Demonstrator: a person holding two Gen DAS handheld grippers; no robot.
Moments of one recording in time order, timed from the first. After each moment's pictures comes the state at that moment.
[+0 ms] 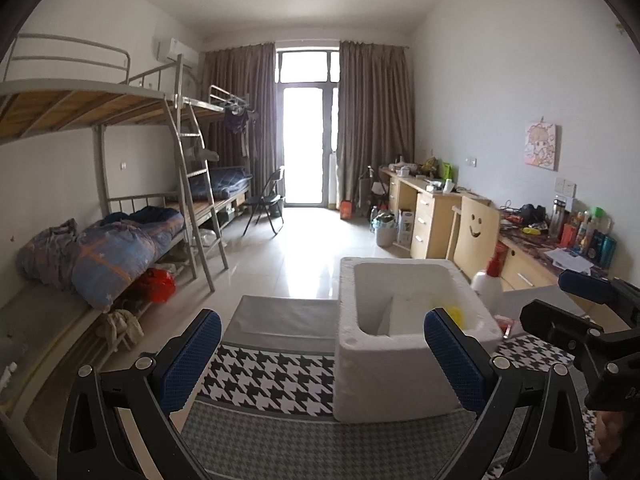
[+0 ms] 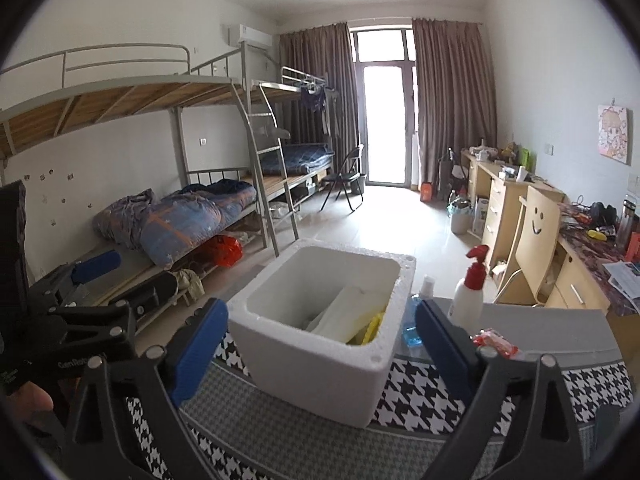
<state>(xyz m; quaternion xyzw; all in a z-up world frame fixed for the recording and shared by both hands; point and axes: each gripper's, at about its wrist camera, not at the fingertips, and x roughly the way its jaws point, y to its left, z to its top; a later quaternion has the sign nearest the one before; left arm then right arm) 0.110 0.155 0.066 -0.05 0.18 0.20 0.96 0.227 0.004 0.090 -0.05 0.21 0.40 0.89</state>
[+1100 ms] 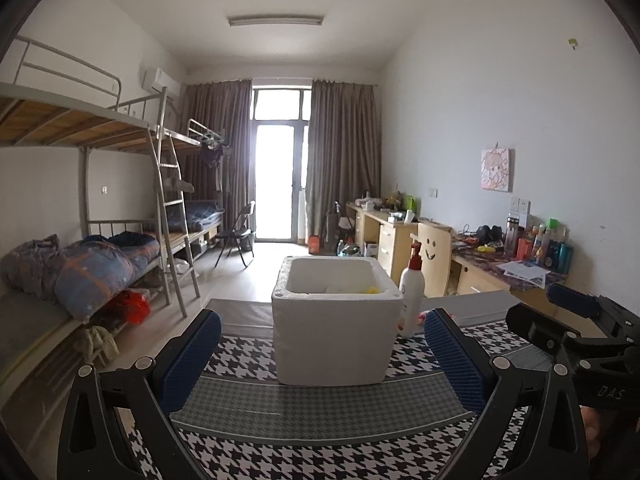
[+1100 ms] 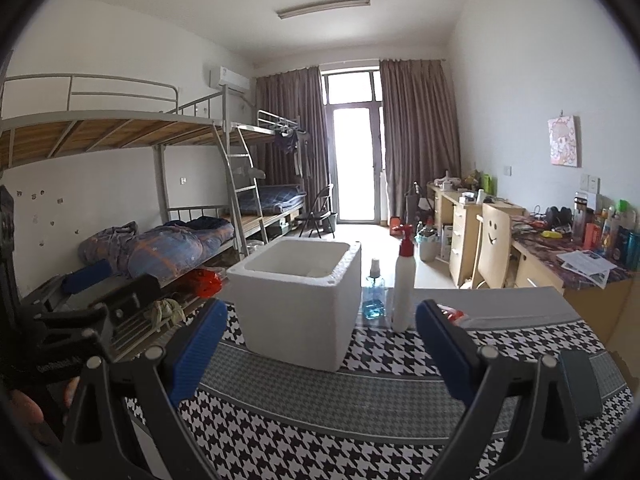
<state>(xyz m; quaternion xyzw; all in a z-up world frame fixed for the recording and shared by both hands) 0.027 0.081 0.038 -0.04 0.10 0.15 0.98 0.139 -0.091 0.056 -0.02 0.14 0.35 0.93</state>
